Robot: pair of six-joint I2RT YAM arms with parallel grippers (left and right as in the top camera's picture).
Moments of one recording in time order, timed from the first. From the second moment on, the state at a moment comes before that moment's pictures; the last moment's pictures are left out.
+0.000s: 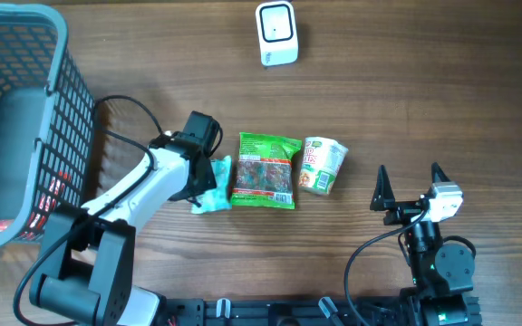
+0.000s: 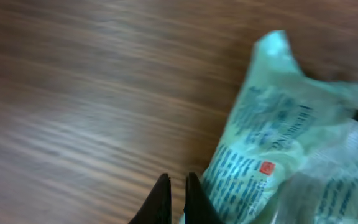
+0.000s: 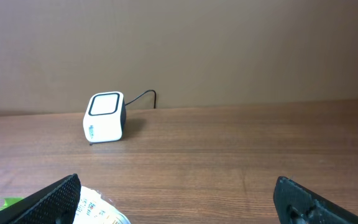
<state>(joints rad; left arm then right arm) -0.34 1.65 0.90 -0.76 -0.16 -0.62 0.13 0.02 0.01 0.01 0.06 0.08</state>
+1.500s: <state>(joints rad) 0.55 1.53 1.76 -1.30 -0.24 -0.66 0.13 0.02 0.01 0.01 0.06 0.08</state>
